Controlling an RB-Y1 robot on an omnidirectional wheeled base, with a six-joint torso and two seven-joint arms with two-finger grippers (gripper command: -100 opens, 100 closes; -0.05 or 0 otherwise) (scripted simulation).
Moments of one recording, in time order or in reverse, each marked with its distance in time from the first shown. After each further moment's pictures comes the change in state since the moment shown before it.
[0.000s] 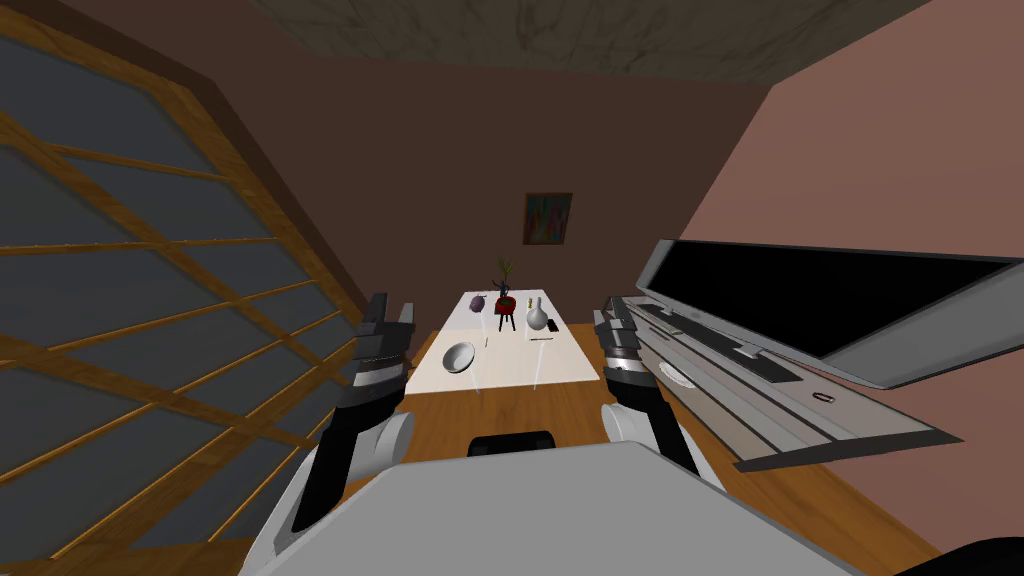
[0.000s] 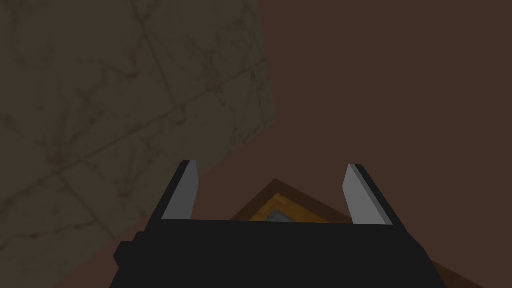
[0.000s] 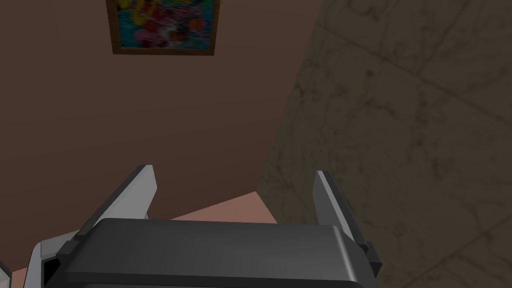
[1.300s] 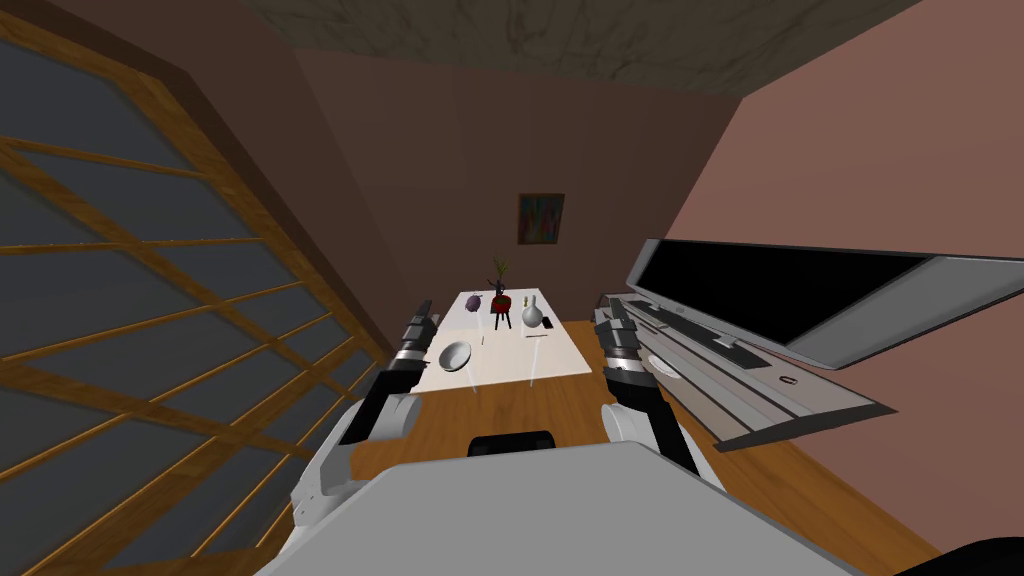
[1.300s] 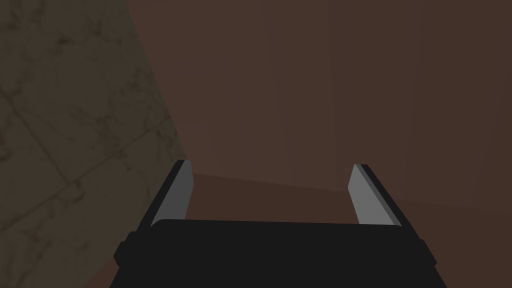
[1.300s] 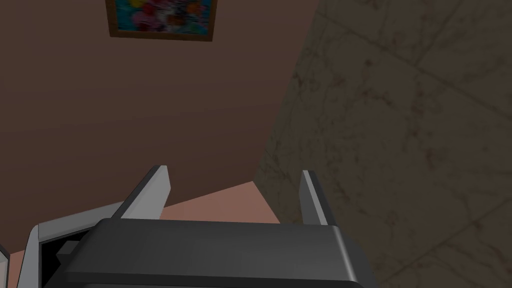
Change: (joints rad) left arm -0.165 0.180 -0.017 0.215 0.085 0.300 -0.061; right arm 0.000 0.000 0.000 0.000 0.000 0.000 0.000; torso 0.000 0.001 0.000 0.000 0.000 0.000
